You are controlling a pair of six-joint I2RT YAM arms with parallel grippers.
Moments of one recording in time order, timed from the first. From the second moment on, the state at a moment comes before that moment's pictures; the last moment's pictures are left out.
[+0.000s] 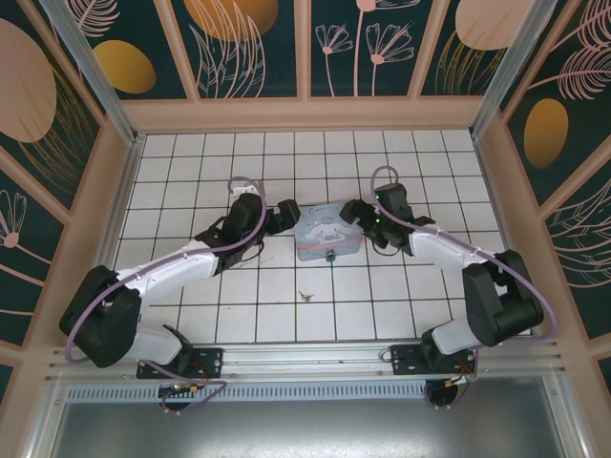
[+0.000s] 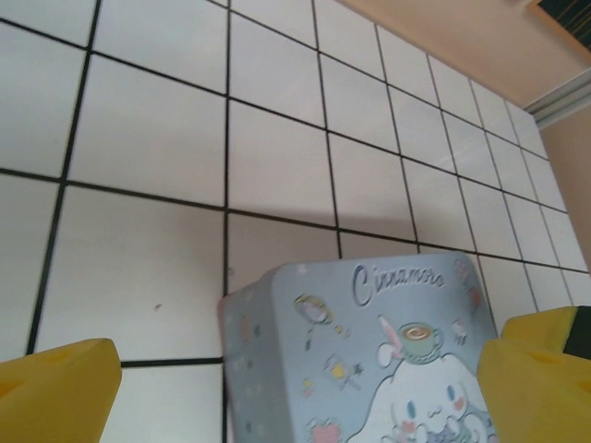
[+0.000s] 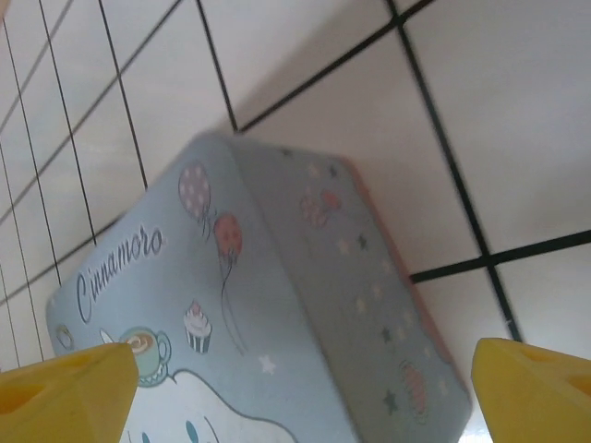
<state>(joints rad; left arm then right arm) -0.66 1.39 0.78 0.05 -0.14 -0.81 0.43 1.46 0.78 -0.14 -0.18 0.91</state>
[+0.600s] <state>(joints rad) -0.66 1.26 0.70 0.04 -0.17 -0.81 0.56 1.40 0.75 -0.10 -0.12 1.00</state>
